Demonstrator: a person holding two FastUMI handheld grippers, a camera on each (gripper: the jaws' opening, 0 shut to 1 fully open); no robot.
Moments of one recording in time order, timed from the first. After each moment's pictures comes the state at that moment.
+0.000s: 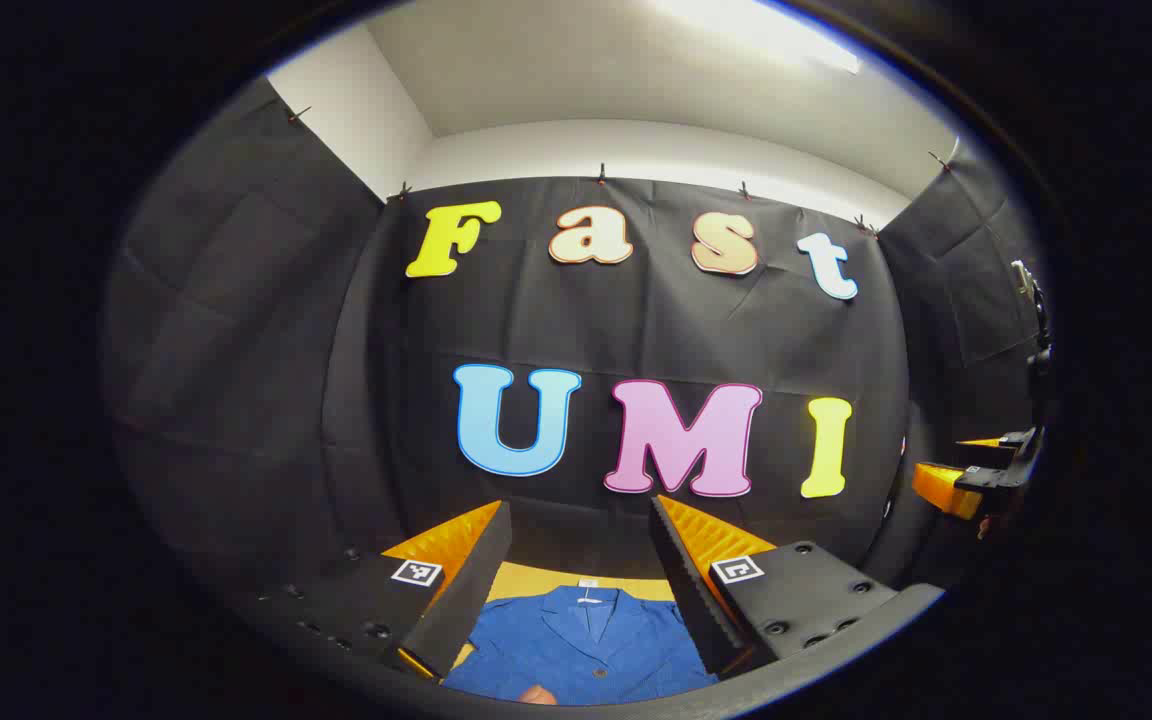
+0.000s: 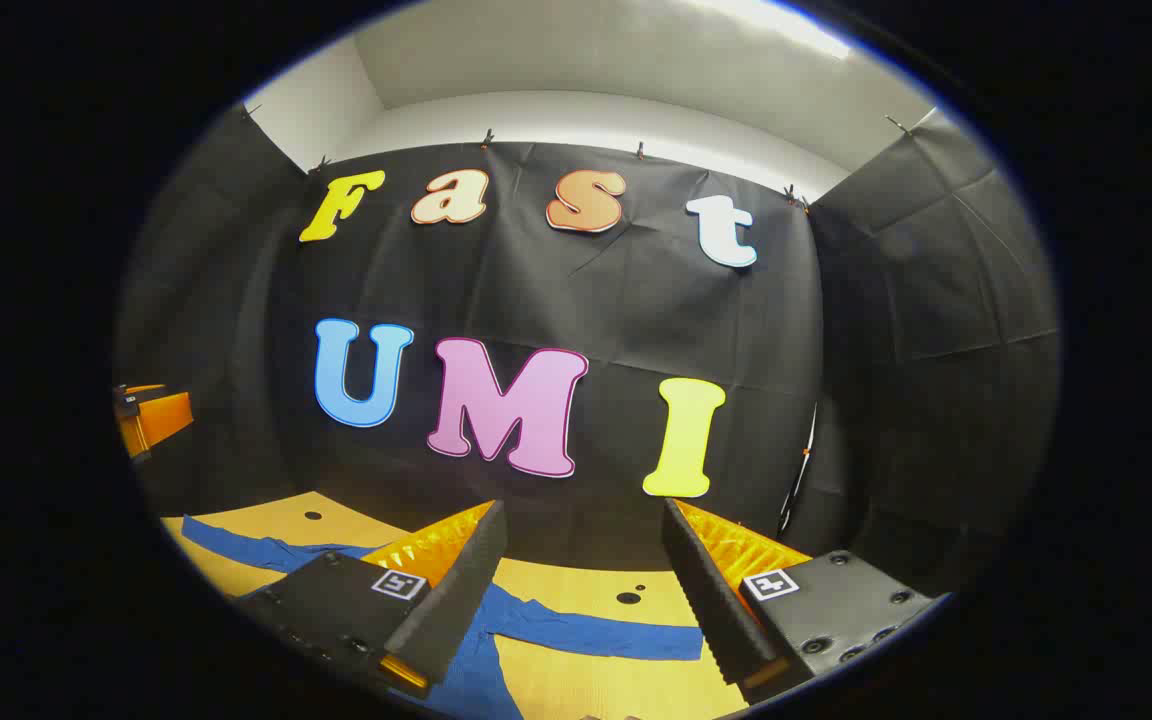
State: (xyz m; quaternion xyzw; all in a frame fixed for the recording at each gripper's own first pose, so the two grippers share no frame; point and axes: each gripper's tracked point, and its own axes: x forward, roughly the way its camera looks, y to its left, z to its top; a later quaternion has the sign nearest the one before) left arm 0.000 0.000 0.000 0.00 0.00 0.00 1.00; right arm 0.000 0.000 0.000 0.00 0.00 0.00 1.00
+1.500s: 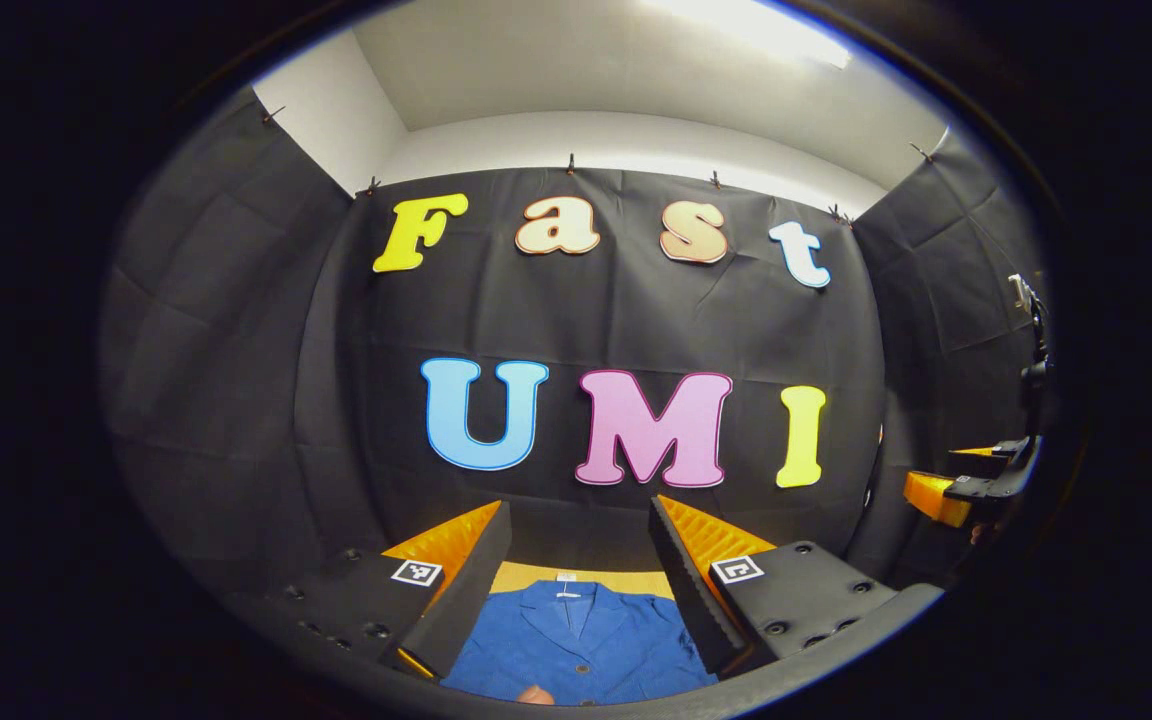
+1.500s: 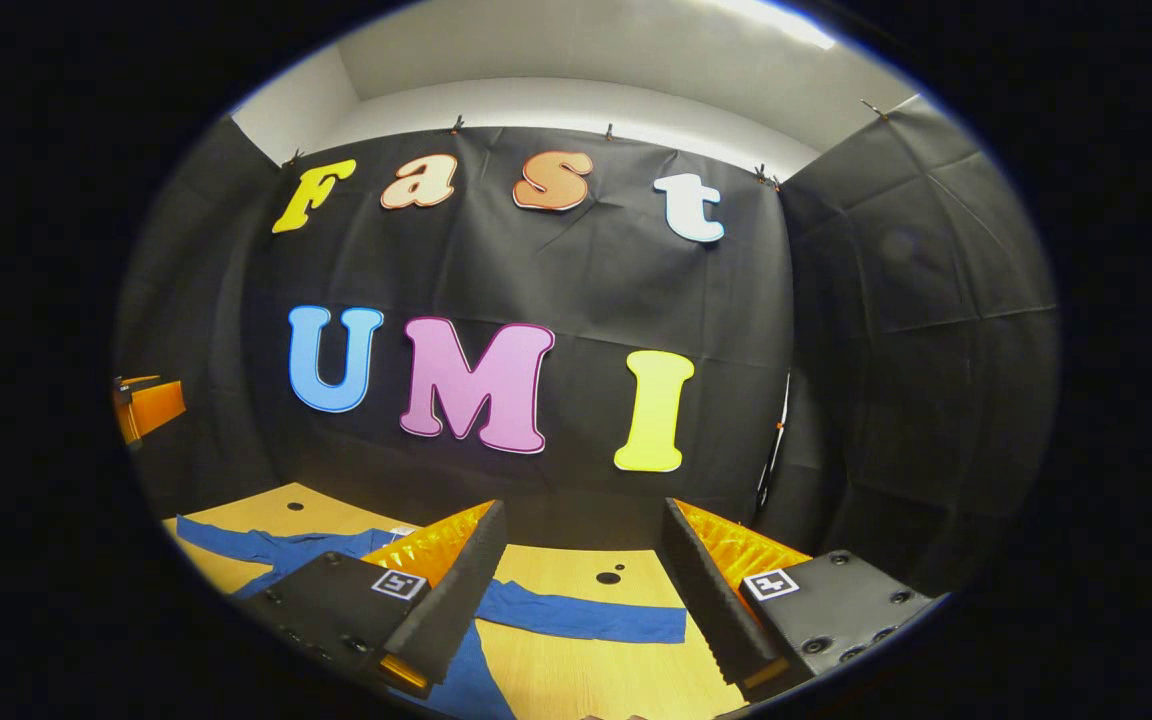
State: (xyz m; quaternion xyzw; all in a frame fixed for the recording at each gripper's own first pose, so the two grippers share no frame) left arm 0.006 -0.025 -0.006 0.01 0.02 -0.03 1.00; right arm -0.004 -0.032 -0.028 0.01 0.03 -0.04 1.00
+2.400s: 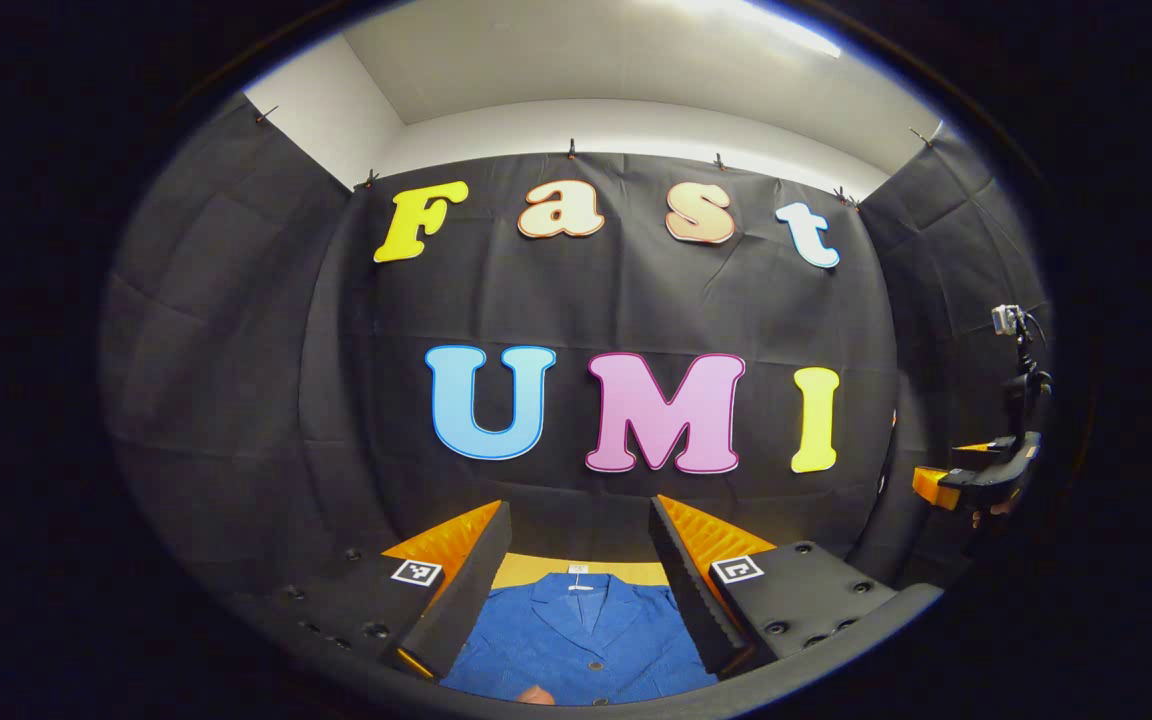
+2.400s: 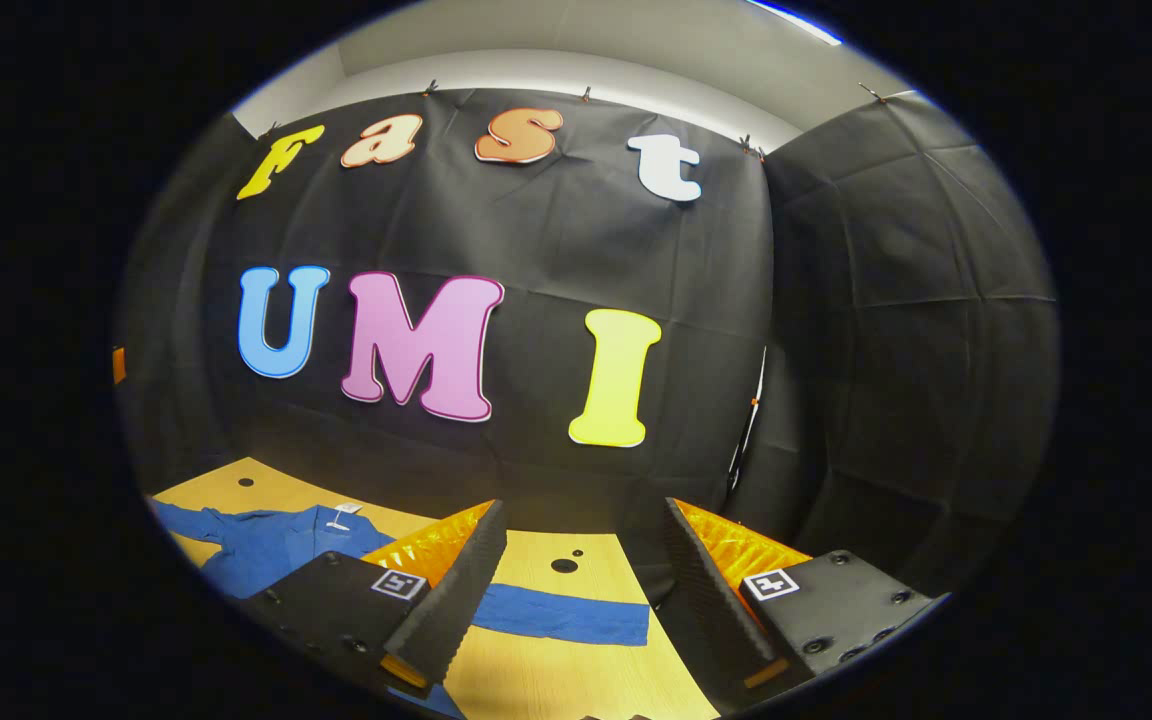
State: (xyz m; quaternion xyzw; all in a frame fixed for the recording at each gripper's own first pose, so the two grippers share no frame) left arm 0.026 -0.020 -0.022 0.03 0.04 -0.01 1.00; right arm 0.064 -0.095 -0.089 0.00 0.09 -0.08 0.99
